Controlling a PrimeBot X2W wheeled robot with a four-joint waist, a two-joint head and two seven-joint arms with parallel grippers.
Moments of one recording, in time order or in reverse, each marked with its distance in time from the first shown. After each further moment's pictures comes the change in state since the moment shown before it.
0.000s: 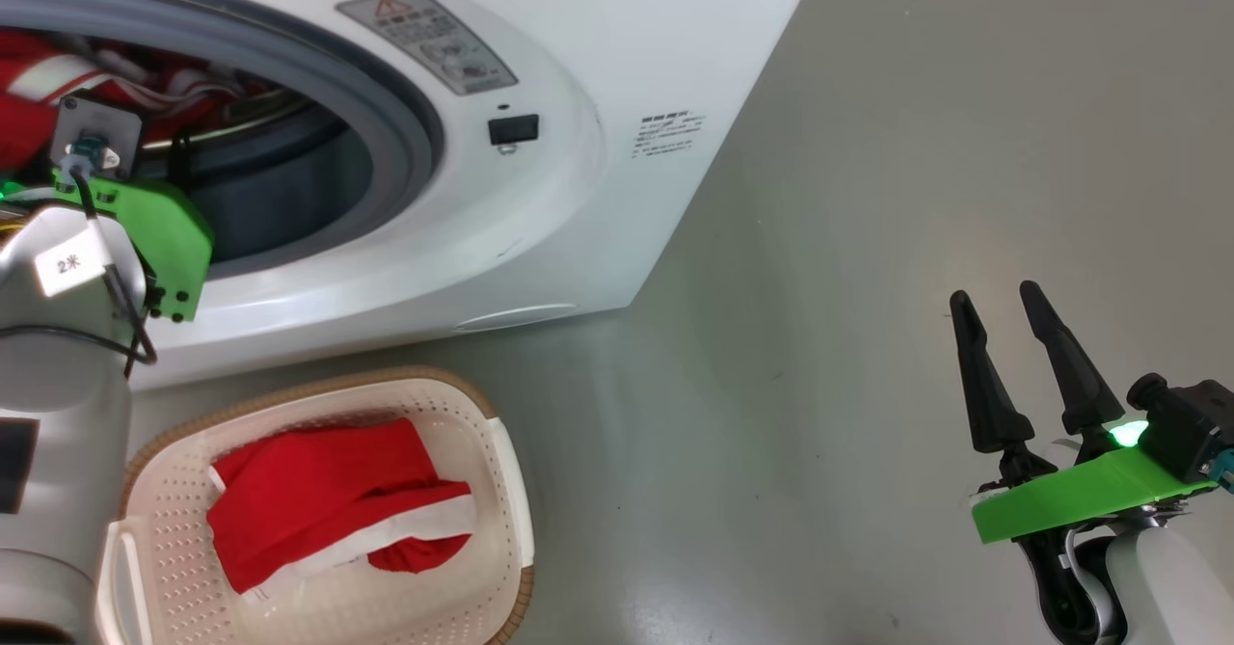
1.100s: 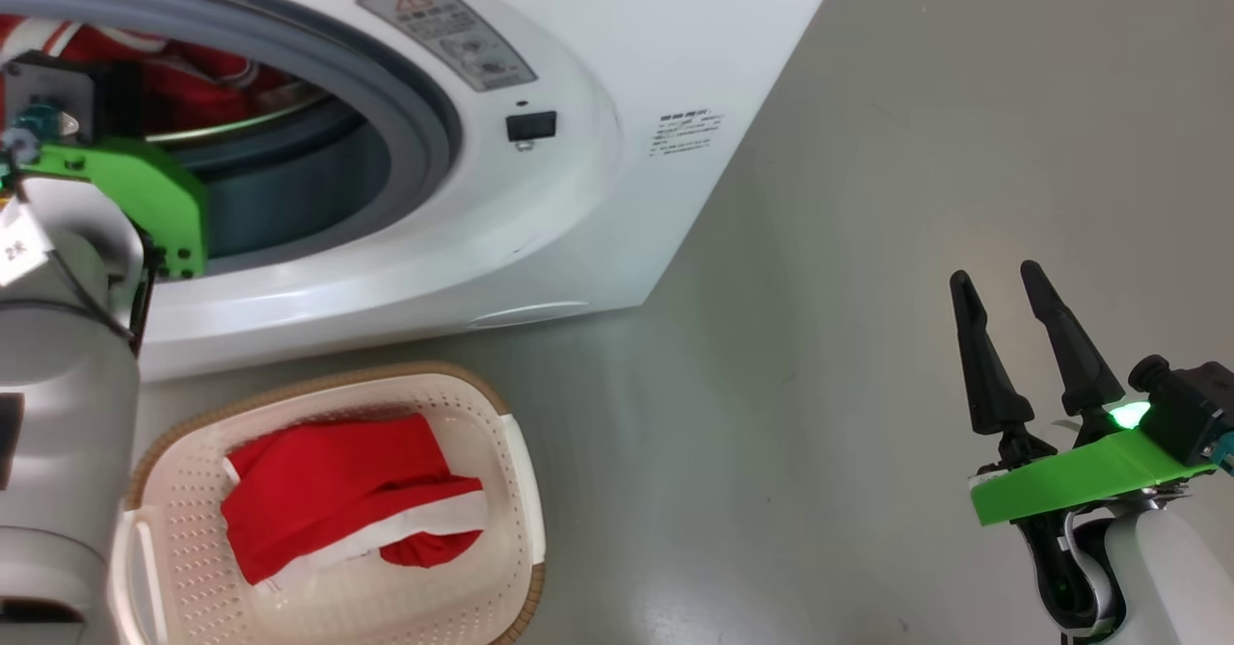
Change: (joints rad) left arm -0.040 -0.020 0.025 0.013 -0.126 0.008 -0.071; right arm -0.031 0.000 0.003 0.002 0.001 0.000 0.000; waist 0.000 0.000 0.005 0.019
